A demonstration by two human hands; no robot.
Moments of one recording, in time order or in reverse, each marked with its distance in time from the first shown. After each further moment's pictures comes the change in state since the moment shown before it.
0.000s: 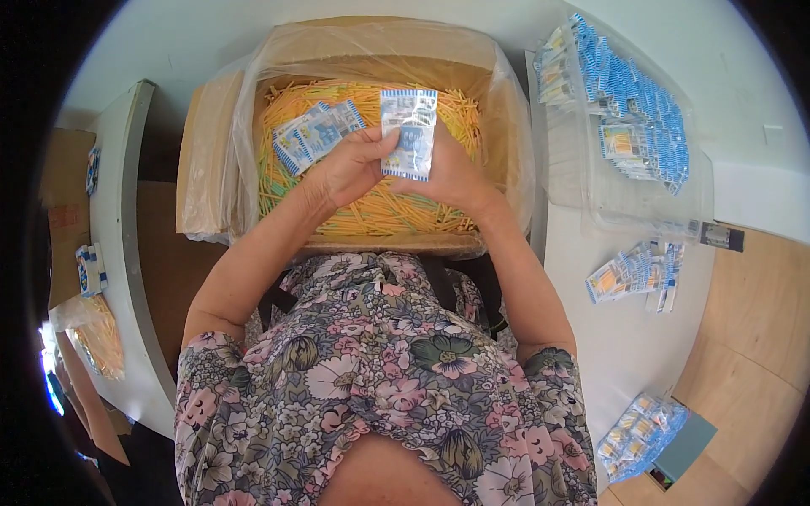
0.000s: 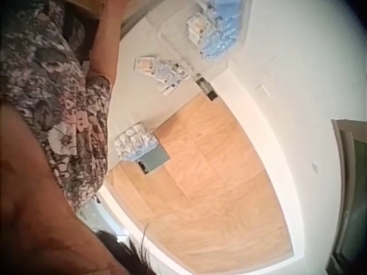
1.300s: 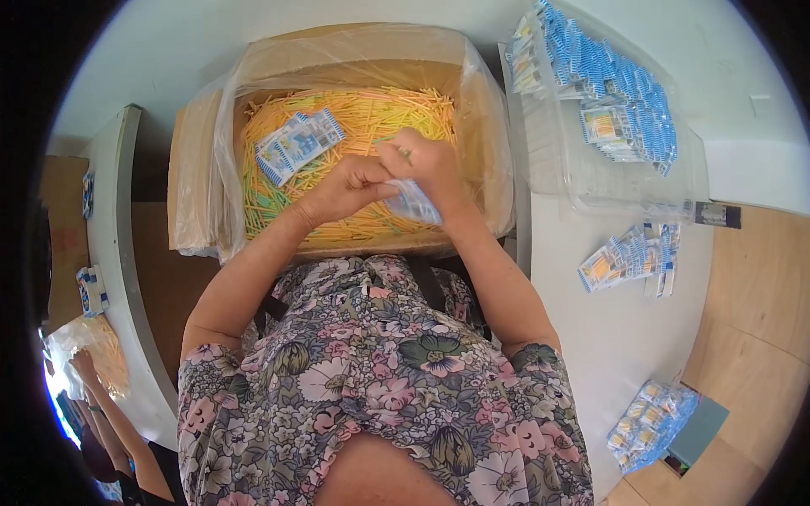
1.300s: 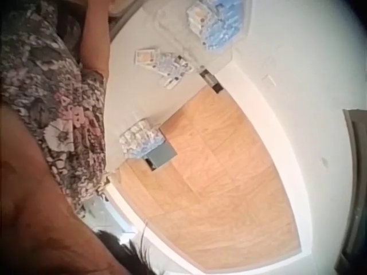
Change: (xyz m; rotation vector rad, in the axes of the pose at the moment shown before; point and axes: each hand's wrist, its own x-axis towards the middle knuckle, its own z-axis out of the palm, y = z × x) left_hand -0.007 -0.012 0.003 1.060 -0.277 0.334; right_hand -0.005 -0.004 0.007 -0.398 0.378 -0.123
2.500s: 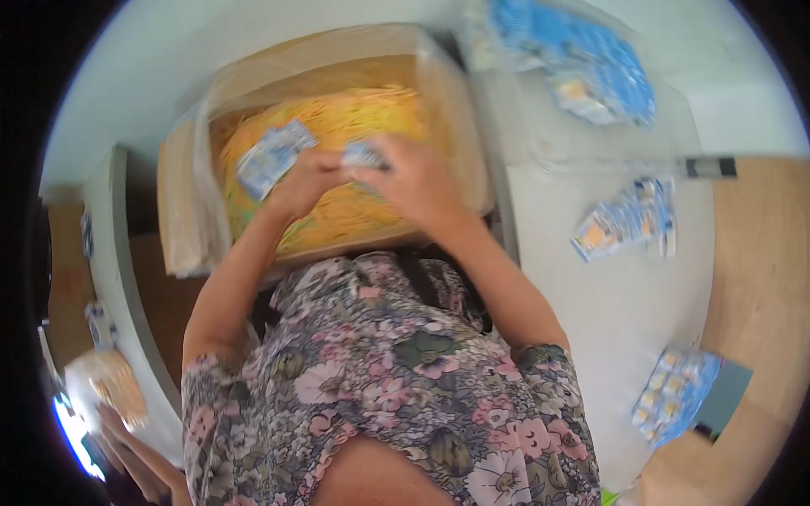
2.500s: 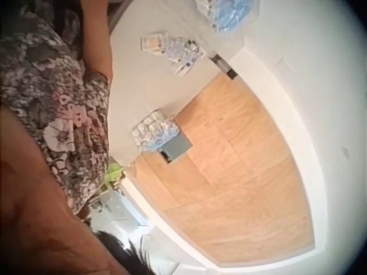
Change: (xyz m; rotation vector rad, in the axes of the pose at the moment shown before) left_hand 0.007 0.007 -0.020 -0.107 -0.024 -0.382; right_hand -0.023 -0.032 -0.033 0.012 0.080 0.073
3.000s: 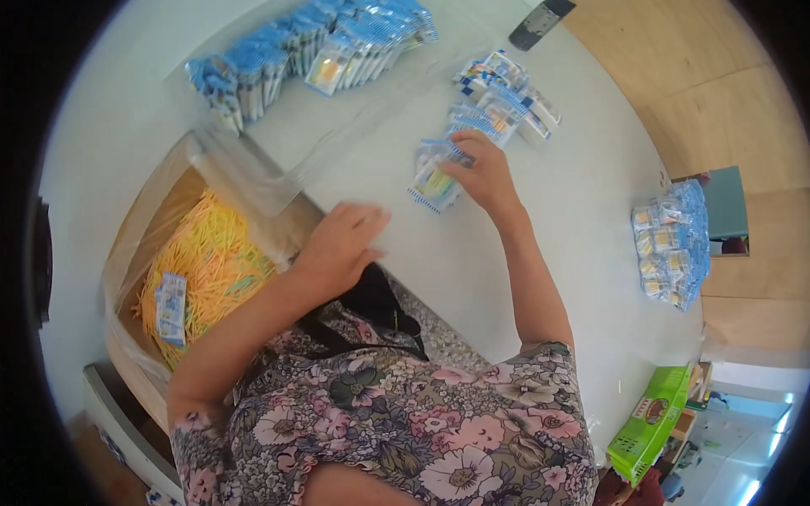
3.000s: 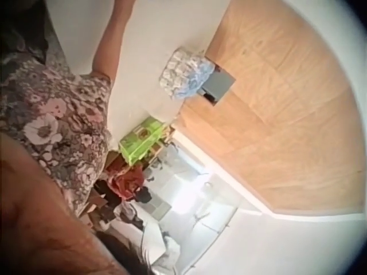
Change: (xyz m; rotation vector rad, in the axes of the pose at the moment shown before) left_hand 0.072 0.040 0.205 0.696 -0.353 0.838; right_hand -0.170 0.106 -0.223 -0.112 0.507 0.665
